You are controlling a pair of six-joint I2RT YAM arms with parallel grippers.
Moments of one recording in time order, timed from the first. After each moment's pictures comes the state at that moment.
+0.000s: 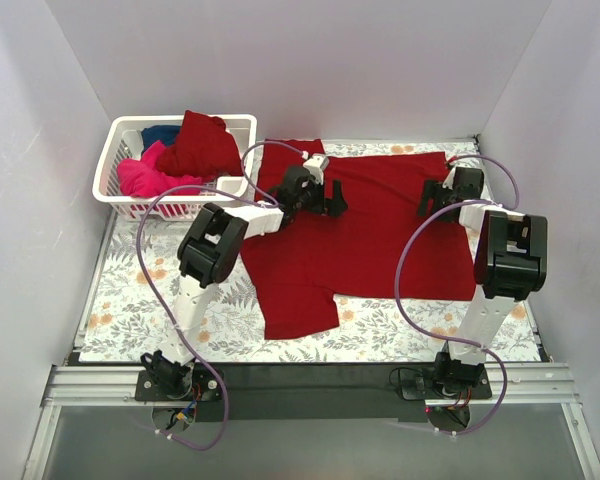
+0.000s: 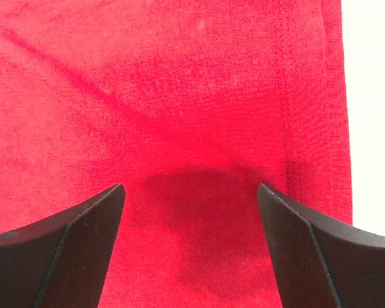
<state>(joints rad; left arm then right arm) -0.57 2.33 1.58 0.31 0.26 -0.33 -0.11 1.91 1.14 -0.03 -0.12 0.08</state>
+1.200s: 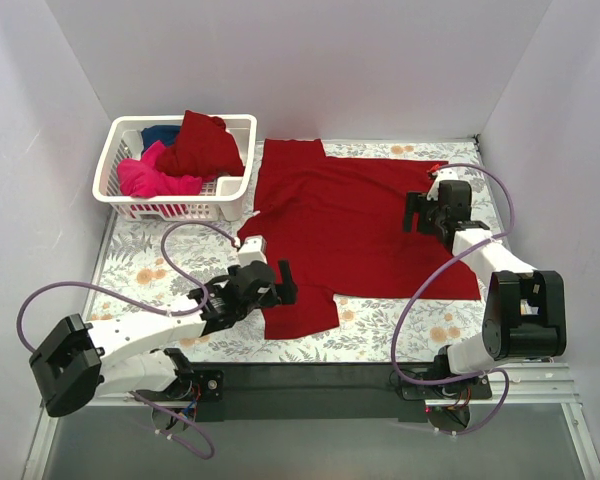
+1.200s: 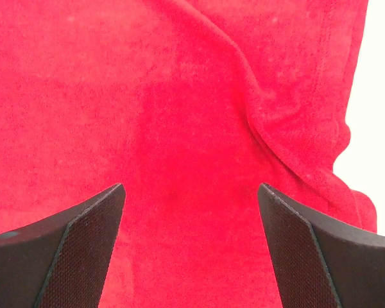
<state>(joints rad) -0.94 1.12 0.57 -0.16 -0.39 -0.83 0.06 1.46 0.86 -0.08 -0.04 0.08</state>
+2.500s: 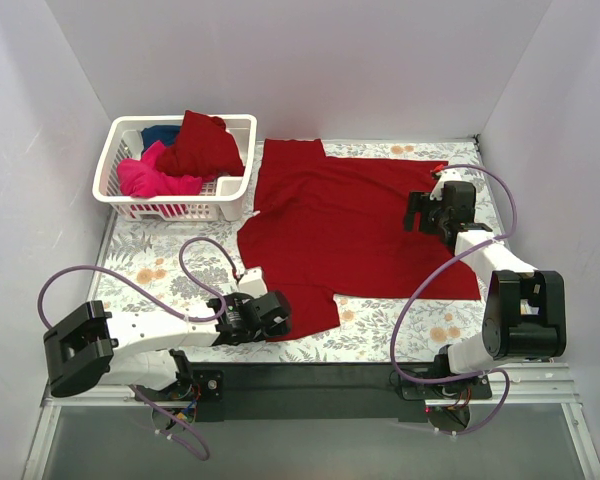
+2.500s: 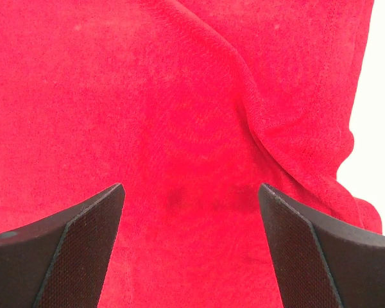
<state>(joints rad) -1.16 1.21 0.57 -0.48 -0.40 -1.27 0.03 1.46 0.83 -0.03 -0.10 0.08</state>
